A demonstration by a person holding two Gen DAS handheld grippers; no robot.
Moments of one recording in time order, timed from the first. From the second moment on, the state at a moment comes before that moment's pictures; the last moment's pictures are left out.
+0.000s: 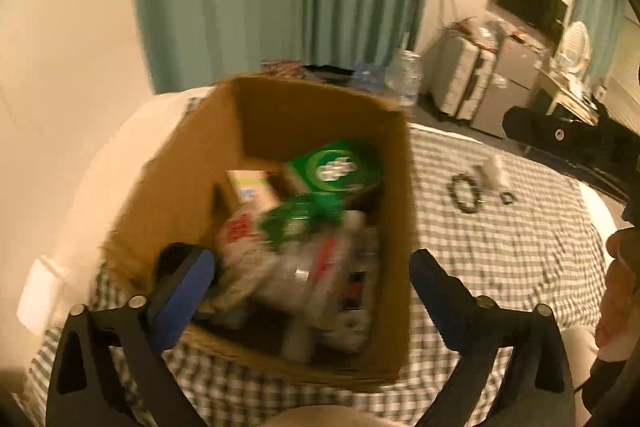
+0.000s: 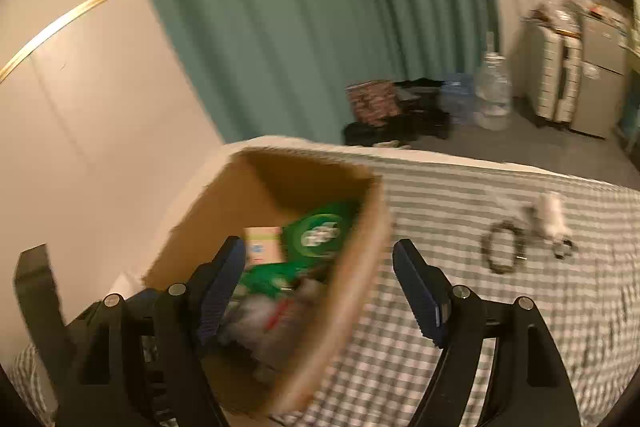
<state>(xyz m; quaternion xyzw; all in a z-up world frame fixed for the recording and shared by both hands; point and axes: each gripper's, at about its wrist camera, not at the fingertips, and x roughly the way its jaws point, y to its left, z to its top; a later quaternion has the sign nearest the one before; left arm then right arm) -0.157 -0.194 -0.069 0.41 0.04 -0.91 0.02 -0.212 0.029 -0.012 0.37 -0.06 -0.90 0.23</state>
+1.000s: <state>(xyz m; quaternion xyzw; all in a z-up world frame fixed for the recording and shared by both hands) -0.316 0.035 -0.226 0.46 0.01 -0.88 -0.06 -0.316 0.247 -0.167 0.40 -0.06 -0.91 0.07</state>
